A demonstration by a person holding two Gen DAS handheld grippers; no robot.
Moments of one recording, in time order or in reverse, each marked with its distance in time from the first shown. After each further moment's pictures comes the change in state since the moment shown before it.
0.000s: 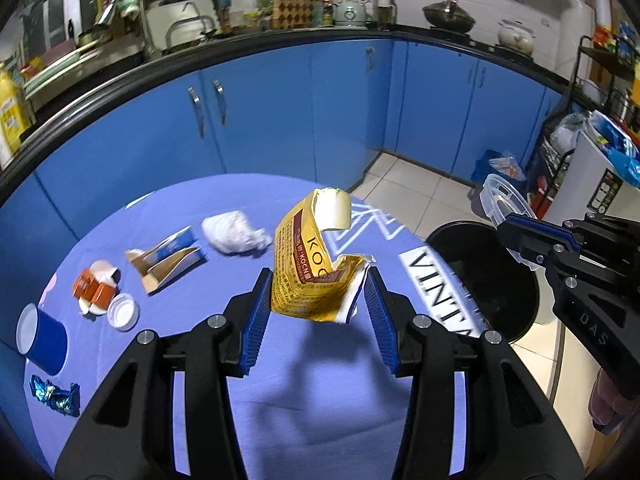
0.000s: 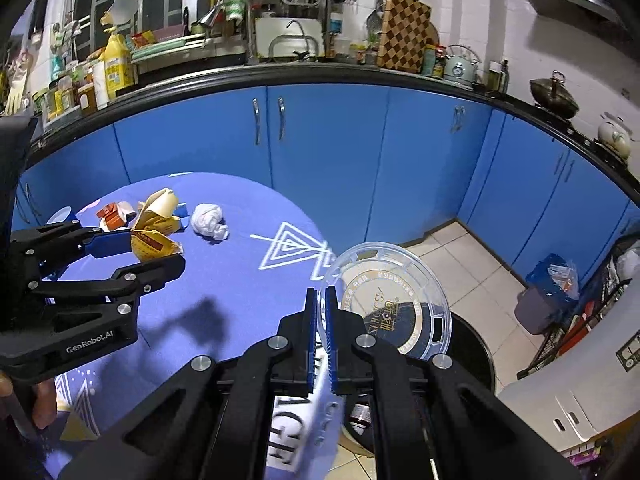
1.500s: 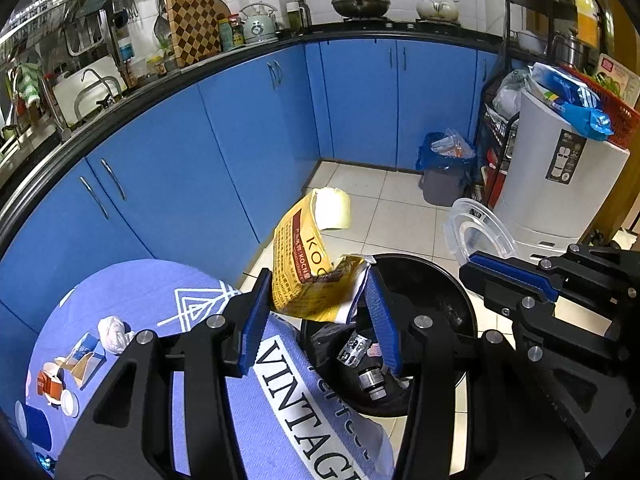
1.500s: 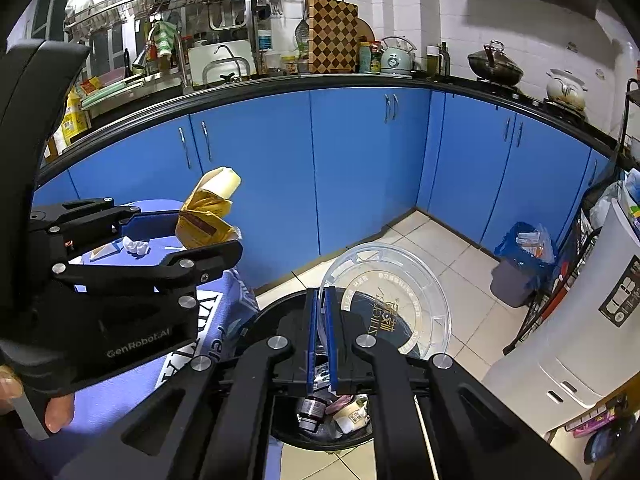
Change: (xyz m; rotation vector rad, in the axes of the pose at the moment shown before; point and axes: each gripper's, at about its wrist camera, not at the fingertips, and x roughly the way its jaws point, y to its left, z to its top) left arm 0.035 -0.150 0.060 0.222 -0.025 -0.104; right arm -0.024 -0.106 -0.035 0.163 -0.049 -0.077
